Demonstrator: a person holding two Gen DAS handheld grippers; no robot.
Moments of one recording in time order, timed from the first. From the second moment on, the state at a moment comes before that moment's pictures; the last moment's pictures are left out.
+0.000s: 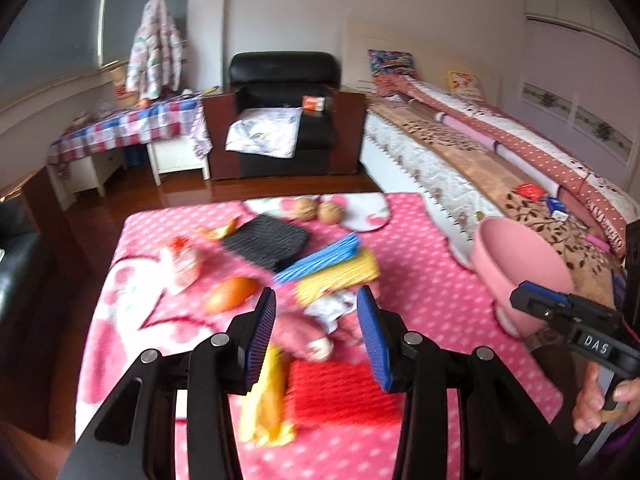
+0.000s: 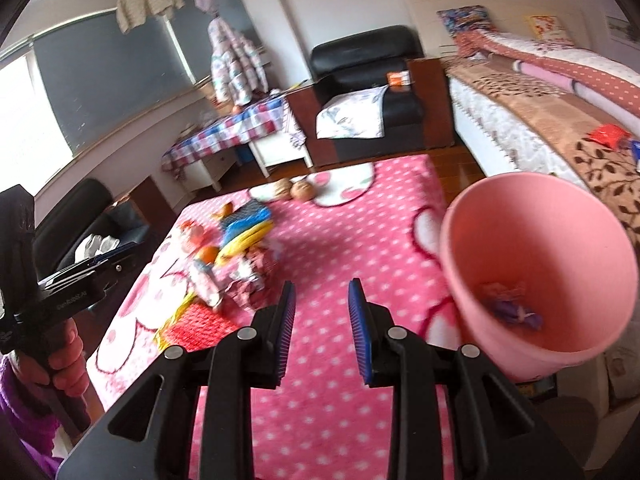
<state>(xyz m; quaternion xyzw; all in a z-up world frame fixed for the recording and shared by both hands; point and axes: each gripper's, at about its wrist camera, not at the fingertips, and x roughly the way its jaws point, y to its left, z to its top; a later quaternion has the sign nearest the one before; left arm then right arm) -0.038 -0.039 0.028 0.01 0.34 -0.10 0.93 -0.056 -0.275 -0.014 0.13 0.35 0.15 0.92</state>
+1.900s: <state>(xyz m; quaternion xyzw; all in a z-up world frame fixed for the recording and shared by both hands) -0.056 0.005 -0.060 -0.03 0.46 -0.10 0.88 -0.051 -0.182 -0.012 0.04 0.39 0.31 0.86</state>
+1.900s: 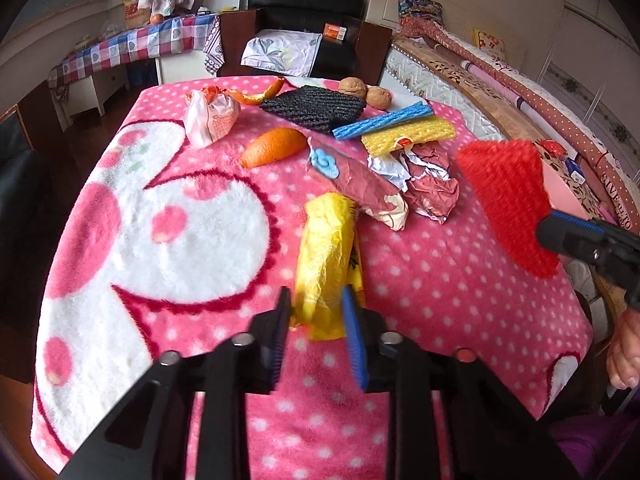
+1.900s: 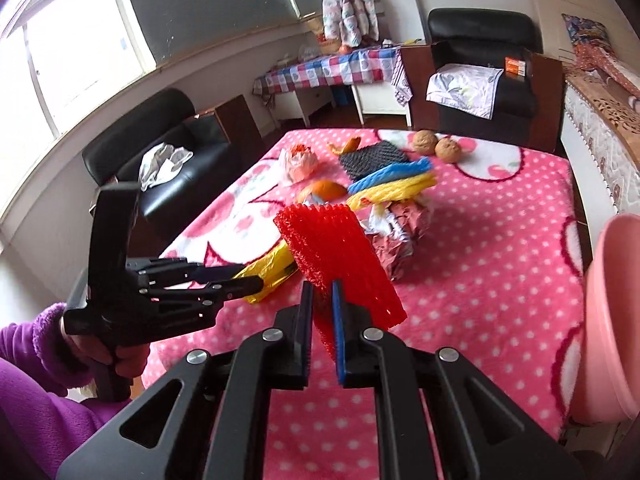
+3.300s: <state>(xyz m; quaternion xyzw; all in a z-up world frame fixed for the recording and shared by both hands) -0.012 -0.191 0.035 0.01 0.36 -0.31 0.88 -0.055 -0.385 -0.015 0.19 0.32 0.07 0.93</state>
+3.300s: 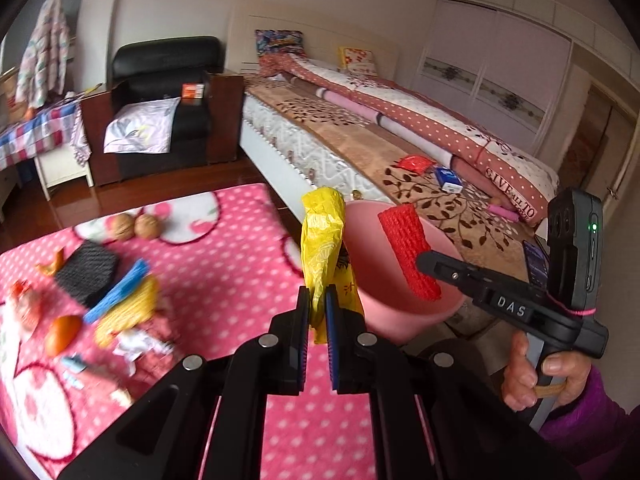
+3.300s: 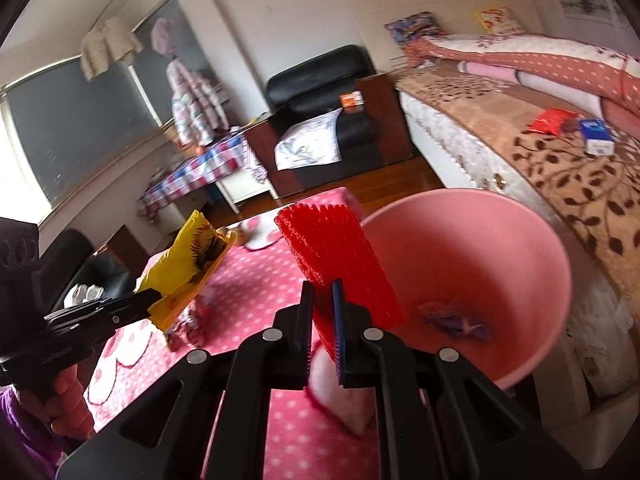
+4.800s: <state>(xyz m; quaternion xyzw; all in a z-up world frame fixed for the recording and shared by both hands) 0.017 -0.287 -0.007 0.04 0.40 -0.33 0.85 -0.052 -0.430 -0.054 0.21 0.35 -0.02 0.91</state>
